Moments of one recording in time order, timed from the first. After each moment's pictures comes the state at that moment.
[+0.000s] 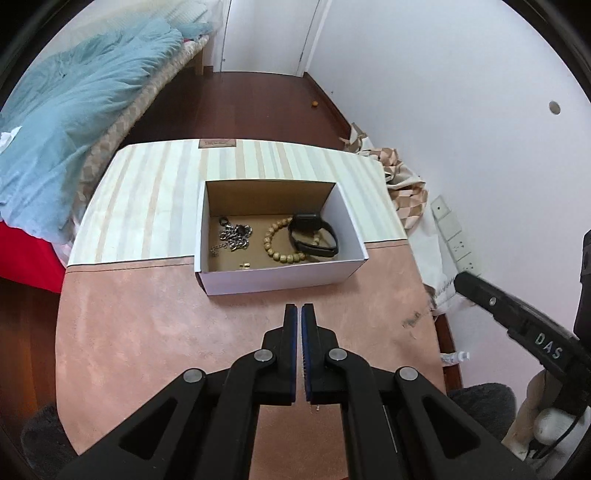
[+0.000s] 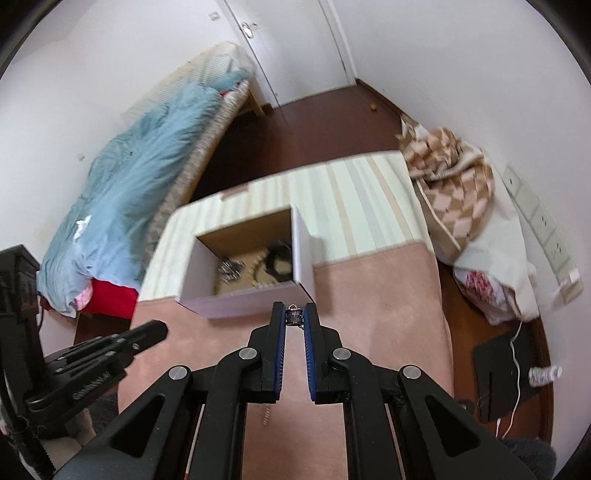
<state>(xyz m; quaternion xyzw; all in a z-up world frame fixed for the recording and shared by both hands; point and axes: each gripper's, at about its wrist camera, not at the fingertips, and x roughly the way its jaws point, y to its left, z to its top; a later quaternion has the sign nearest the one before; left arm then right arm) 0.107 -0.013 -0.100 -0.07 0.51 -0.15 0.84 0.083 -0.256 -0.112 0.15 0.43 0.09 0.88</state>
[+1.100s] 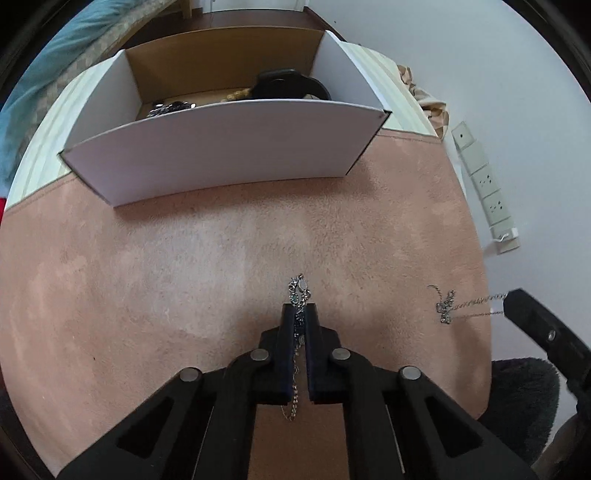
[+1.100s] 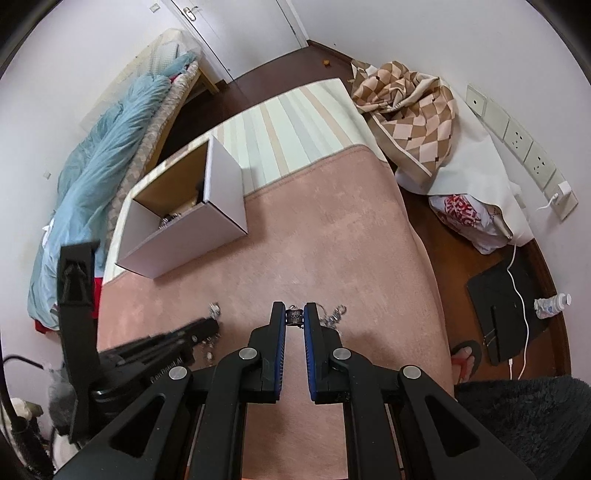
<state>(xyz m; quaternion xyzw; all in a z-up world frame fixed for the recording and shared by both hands) 0.108 -0.090 -0.234 -0.03 0.61 -0.14 0.78 0.053 -0.301 -0.206 0.21 0.50 0.04 0.84</state>
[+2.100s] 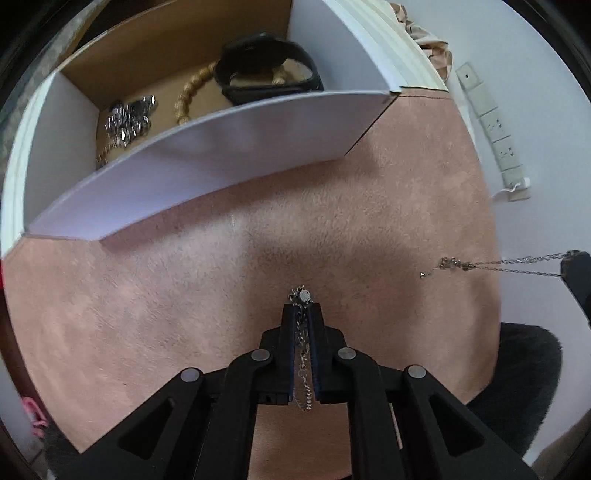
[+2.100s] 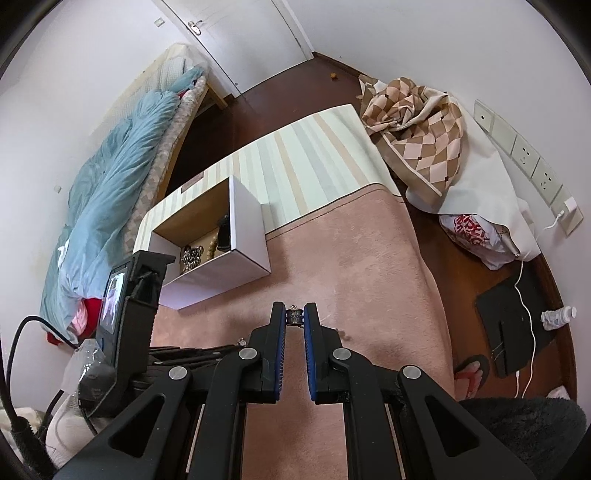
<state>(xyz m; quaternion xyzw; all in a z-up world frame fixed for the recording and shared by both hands) 0.150 -0.120 -0.240 0.06 0.70 -0.15 0.69 0.072 -0.308 -0.176 0.23 0.48 0.05 0.85</state>
